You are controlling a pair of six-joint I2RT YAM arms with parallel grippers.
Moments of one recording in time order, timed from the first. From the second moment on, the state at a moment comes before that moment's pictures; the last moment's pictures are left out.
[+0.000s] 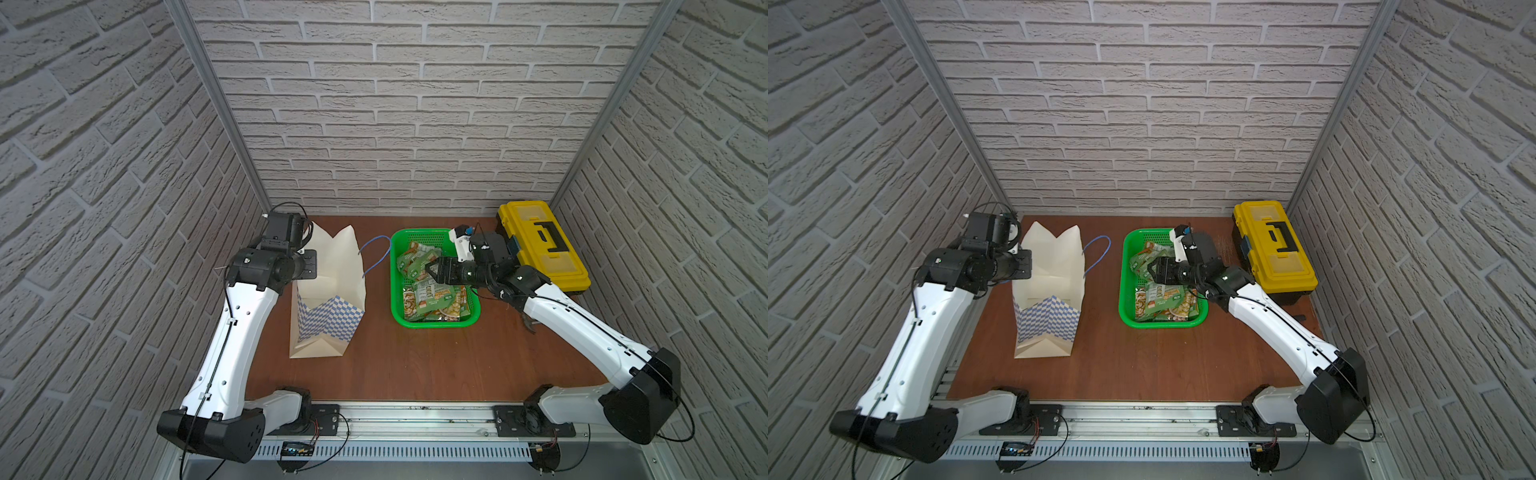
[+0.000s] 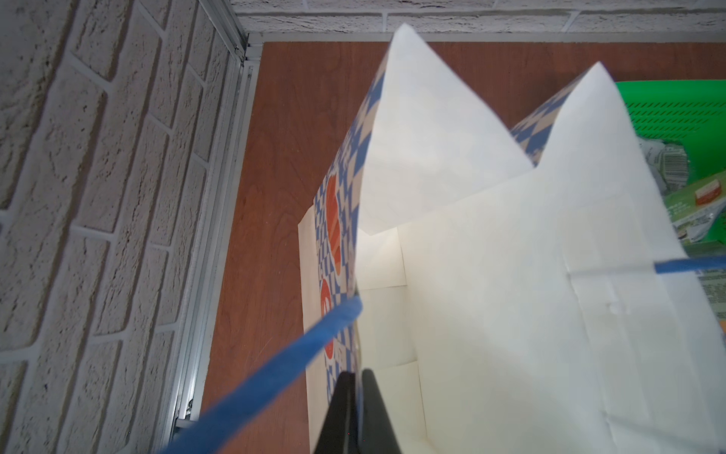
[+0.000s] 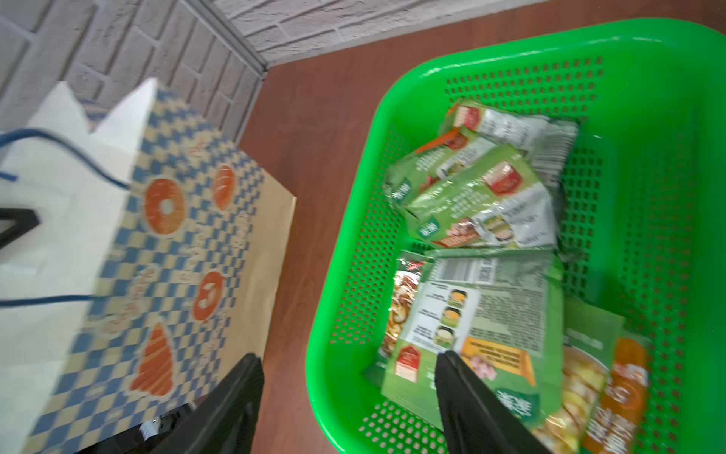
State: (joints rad) left arm -0.08 1.21 1.48 -1.20 -0.19 -0.17; right arm 0.49 1.33 1.16 -0.52 -0.15 0.55
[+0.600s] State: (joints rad) left arm -0.07 1.21 1.45 -1.14 -0.09 -0.19; right arm 0.34 1.40 0.88 -0.42 -0.18 0.59
